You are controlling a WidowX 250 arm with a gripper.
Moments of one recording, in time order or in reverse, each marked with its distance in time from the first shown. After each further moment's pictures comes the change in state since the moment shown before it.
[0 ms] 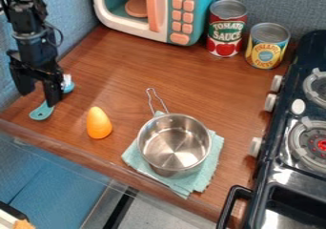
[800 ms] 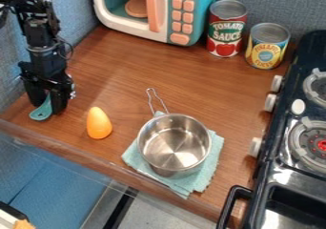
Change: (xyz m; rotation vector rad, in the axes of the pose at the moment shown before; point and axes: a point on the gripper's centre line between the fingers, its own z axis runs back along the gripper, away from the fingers) arm 0.013 -0.008 -0.027 0.013 0.035 0.001
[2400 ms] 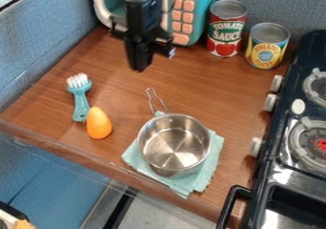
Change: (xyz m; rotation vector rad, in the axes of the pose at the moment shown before) arm 0.058 -0.119 0.098 -0.045 -0.185 -0.034
